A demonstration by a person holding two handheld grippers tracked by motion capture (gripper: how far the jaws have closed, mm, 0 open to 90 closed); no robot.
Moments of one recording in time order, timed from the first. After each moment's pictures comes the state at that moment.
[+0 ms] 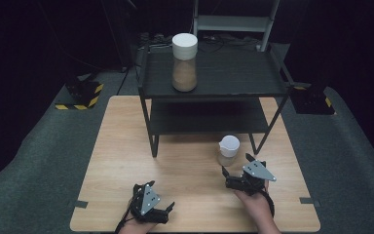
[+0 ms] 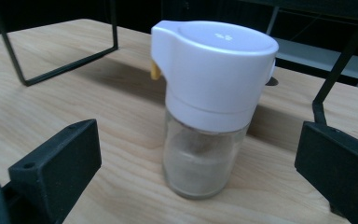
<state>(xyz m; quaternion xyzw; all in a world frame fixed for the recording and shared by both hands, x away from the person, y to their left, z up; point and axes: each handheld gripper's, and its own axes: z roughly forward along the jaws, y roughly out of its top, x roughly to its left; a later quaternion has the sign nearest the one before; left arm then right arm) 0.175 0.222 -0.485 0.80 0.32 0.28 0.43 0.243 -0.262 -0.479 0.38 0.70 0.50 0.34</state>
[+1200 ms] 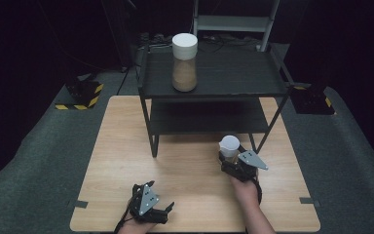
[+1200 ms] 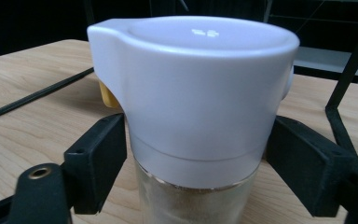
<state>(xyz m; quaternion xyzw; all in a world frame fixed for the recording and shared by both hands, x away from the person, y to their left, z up) 0.175 0.226 -0.486 0.79 0.32 0.28 0.43 0.283 -0.249 -0.507 0.40 0.67 0.53 0.33</state>
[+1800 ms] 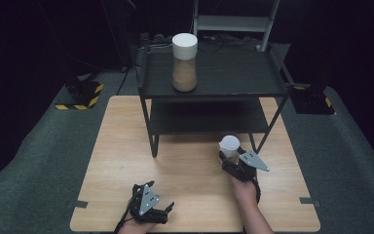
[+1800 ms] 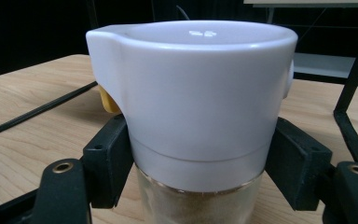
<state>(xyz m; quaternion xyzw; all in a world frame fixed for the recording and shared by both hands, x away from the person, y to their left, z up) 0.175 0.226 -0.486 0.79 0.32 0.28 0.43 0.284 -0.253 -0.520 0.40 0.65 0.56 0.33</state>
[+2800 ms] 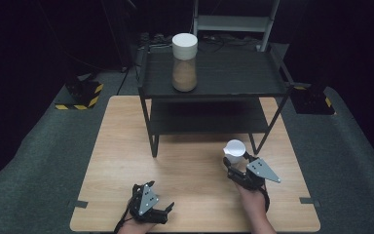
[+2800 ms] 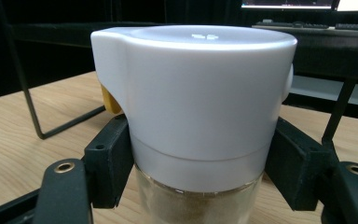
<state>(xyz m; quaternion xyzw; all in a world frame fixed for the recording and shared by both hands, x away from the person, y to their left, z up) 0.176 0.227 -0.485 0.80 0.32 0.28 0.43 0.240 -0.271 -0.496 0.36 0.65 0.58 0.34</state>
